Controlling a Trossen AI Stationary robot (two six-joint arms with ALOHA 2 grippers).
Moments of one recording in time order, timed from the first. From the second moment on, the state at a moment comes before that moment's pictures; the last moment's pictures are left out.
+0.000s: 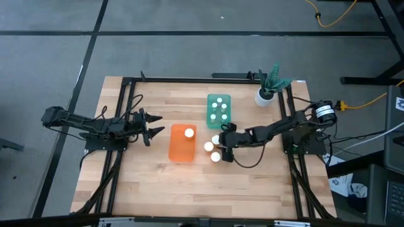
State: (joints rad) left arm -0.15 0.30 0.01 0.22 -0.48 -0.28; right arm 0.16 1.67 0.72 0.12 0.26 0.19
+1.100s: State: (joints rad) left arm -0.15 0.30 0.01 0.22 -0.48 -0.28; right arm 0.11 1.67 1.04 -0.34 0.11 0.09
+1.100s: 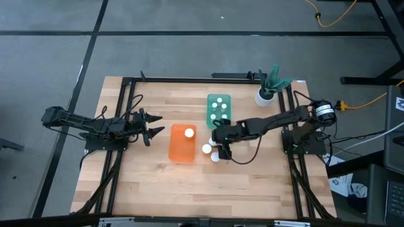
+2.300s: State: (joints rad) left arm -0.15 0.30 0.01 0.21 -0.48 -0.28; right arm 0.10 1.67 1.11 -0.58 0.11 0.26
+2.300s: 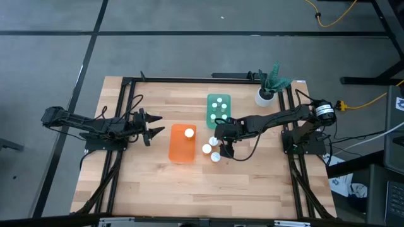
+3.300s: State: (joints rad) left arm -0.15 0.30 0.01 0.21 -0.48 -0.28; right arm 0.08 1.80 1.16 -0.45 0.13 0.07
